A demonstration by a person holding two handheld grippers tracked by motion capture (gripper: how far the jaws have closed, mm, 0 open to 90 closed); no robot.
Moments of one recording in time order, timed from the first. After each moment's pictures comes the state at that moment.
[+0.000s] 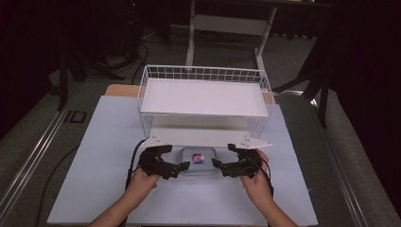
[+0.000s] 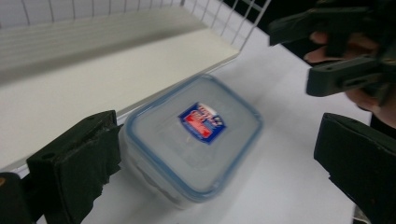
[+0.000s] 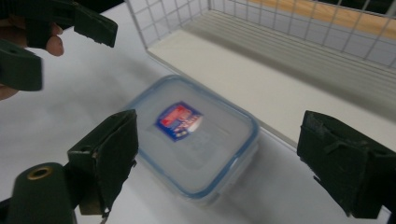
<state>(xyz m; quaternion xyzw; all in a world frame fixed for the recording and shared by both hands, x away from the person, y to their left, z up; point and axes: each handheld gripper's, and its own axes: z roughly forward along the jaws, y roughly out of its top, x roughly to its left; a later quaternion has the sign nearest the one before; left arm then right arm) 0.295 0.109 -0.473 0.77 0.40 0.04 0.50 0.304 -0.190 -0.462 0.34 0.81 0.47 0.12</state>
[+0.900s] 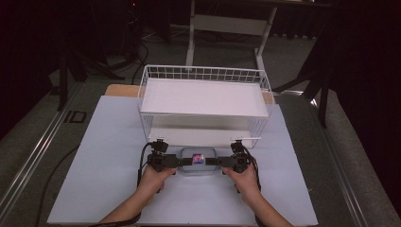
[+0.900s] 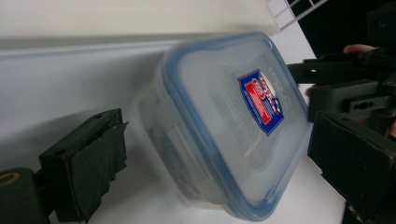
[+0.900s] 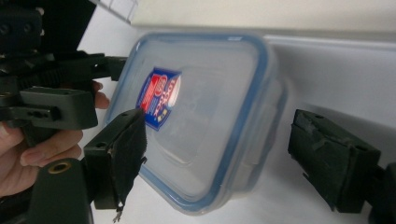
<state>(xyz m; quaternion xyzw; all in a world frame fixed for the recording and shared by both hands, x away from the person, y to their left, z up) 0.328 0.103 -0.527 0.71 0.53 -0.10 0.46 0.347 -0.181 -0.519 0.52 0.74 0.41 -0.13</state>
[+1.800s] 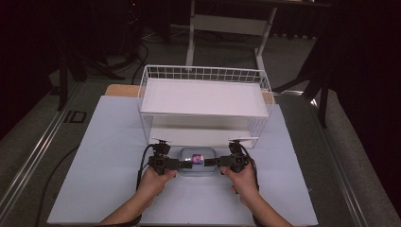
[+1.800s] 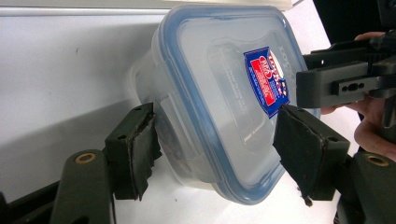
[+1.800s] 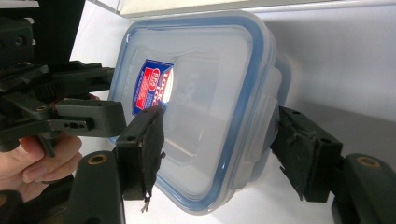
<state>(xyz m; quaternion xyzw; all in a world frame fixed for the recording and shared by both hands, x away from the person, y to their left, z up) 0.322 0.099 -0.523 0.73 0.54 -0.12 0.41 0.347 -0.178 -0.519 0.56 0.72 0.38 -0.17</state>
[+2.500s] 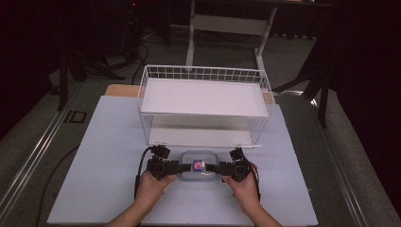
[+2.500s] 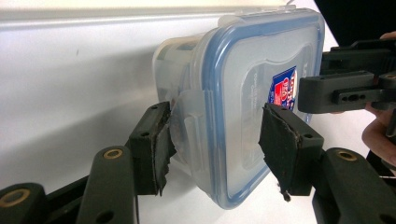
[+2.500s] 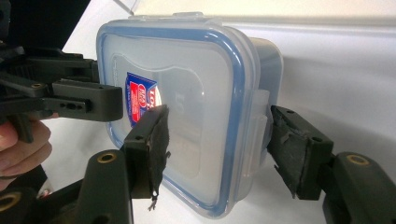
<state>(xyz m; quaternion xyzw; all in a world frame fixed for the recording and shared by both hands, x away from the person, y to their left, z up) 0.302 0.095 -0.504 0.74 0.52 -0.06 0.42 0.313 -0.177 -0.507 0.51 0.75 0.42 -0.07</state>
